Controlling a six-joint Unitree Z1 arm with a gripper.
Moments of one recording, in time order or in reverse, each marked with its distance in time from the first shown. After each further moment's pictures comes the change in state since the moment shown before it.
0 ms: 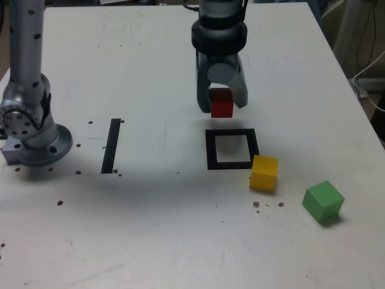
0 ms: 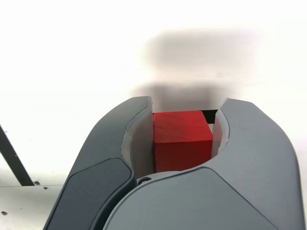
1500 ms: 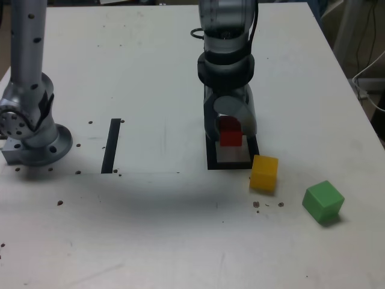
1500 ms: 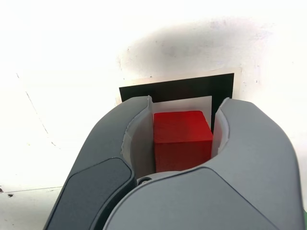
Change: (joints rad) arm -0.136 0.028 0.087 -0.153 -0.001 -0.076
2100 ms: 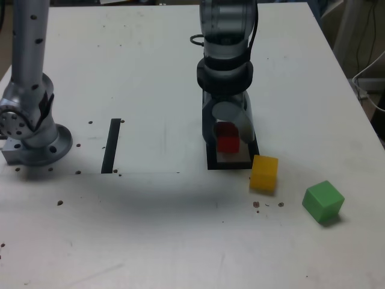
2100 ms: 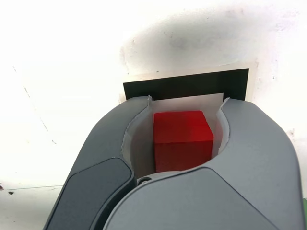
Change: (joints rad) arm 0.000 0.021 0.012 -0.008 -0.022 -0.001
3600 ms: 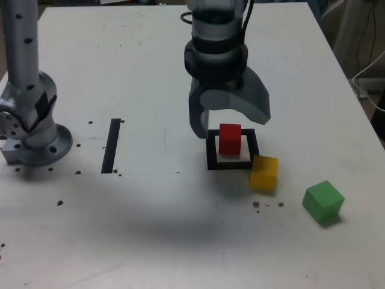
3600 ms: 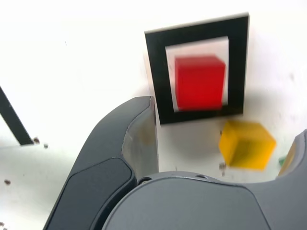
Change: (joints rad) arm -0.158 -0.075 -0.155 0.256 0.041 -0.099
